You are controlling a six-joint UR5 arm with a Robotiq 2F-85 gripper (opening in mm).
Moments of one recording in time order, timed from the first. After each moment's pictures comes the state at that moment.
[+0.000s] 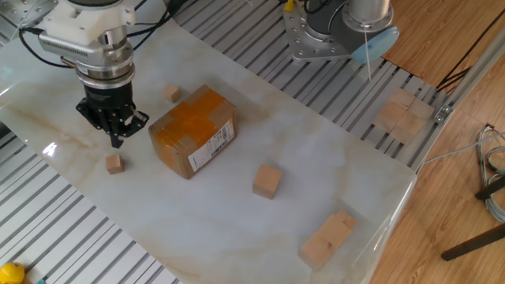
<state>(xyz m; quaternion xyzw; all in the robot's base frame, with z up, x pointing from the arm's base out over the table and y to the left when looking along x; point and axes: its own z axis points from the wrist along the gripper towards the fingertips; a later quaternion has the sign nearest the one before) 0.662 -0.095 0.108 -0.21 0.97 -0.01 0.14</state>
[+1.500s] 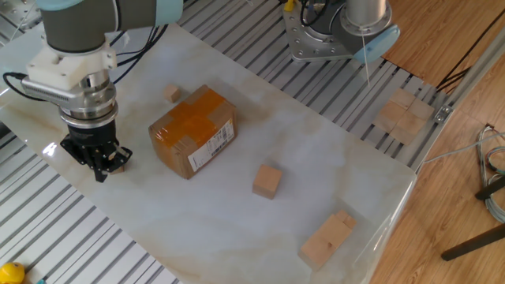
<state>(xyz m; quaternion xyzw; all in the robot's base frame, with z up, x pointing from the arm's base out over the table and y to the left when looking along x) 0.710 -0.083 0.067 -0.20 0.97 0.01 0.15</state>
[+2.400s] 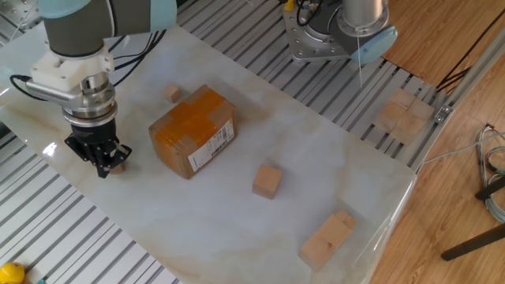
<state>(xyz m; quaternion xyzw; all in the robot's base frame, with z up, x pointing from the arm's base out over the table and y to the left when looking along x) 0.697 -0.114 0.032 -0.18 0.97 0.01 0.15</state>
